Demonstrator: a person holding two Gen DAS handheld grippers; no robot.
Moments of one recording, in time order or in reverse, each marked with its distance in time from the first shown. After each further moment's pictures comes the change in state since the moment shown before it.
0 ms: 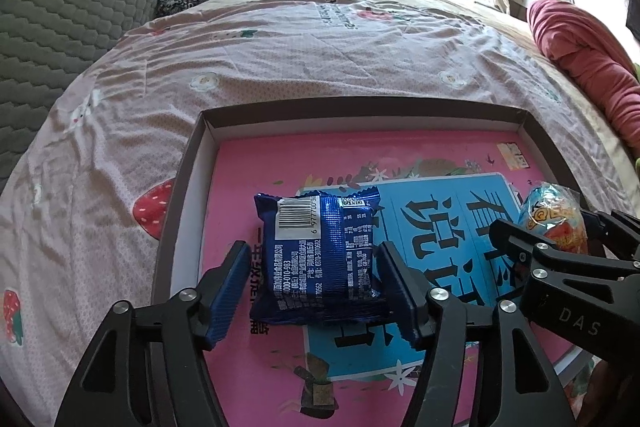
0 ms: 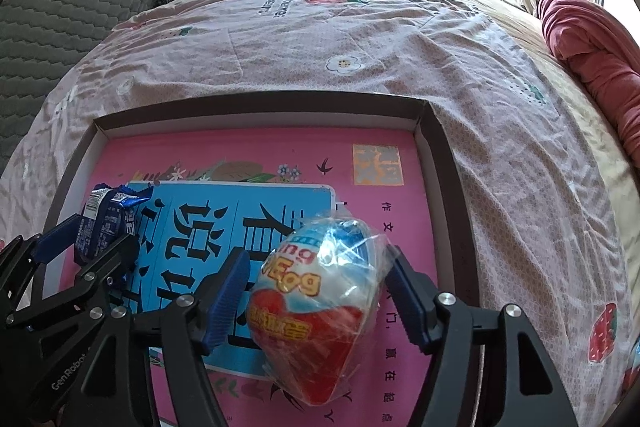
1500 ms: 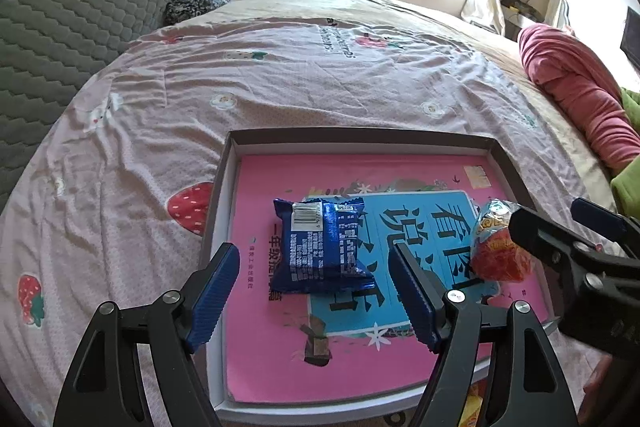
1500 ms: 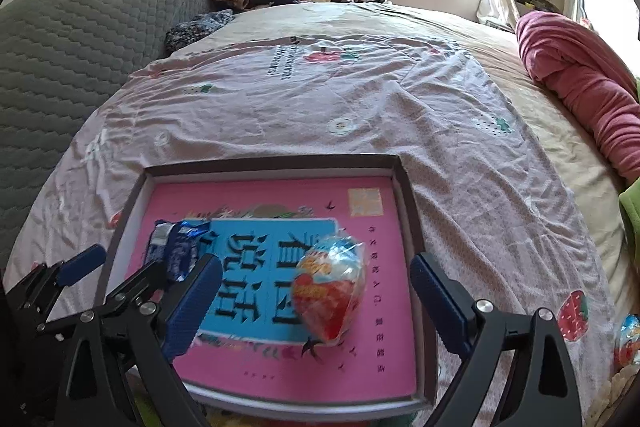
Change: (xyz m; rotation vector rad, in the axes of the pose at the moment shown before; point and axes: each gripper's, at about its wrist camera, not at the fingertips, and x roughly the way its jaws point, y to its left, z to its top) left arm -0.061 0.014 0.000 -0.051 -0.037 -0.051; right arm -0.084 0.007 0.001 0.036 -0.135 0.018
